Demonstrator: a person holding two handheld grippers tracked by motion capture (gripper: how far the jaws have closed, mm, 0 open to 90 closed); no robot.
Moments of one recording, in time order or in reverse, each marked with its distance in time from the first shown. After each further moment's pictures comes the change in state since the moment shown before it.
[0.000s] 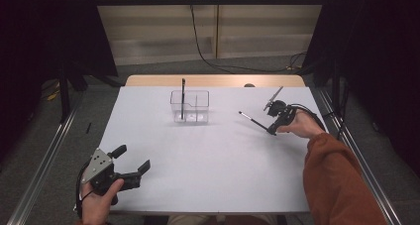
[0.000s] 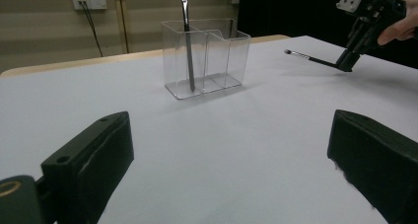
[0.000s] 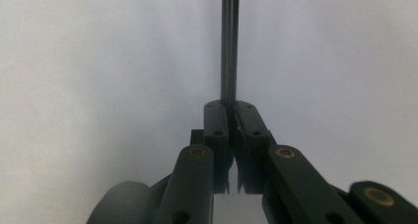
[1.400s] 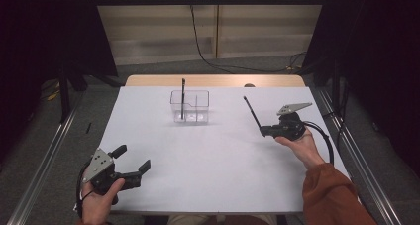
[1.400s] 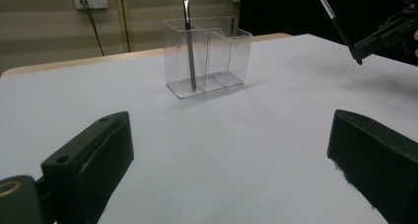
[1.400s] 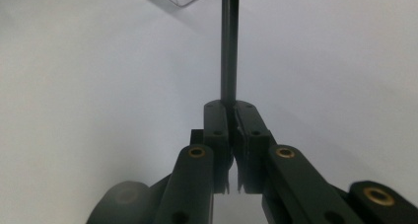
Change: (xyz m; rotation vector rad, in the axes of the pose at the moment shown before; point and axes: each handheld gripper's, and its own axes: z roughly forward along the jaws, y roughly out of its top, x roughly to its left) left arm 0.000 -0.001 0.002 0.007 0.000 0.003; right arm 0.047 -0.045 -0.011 -0.595 0.024 0.157
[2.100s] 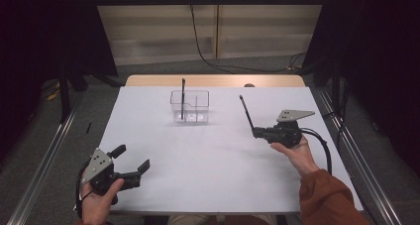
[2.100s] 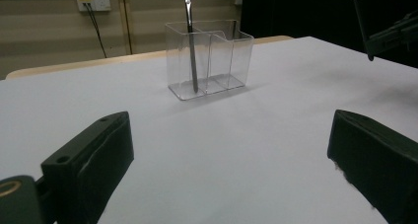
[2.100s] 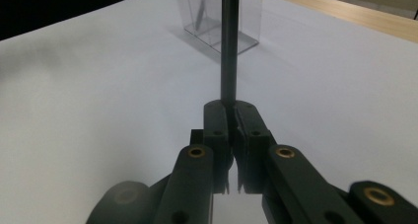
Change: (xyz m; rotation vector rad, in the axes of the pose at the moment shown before) left arm 0.000 0.001 -0.002 -0.009 0.008 0.002; right arm 0.033 -0.002 -0.005 -0.194 0.078 -0.043
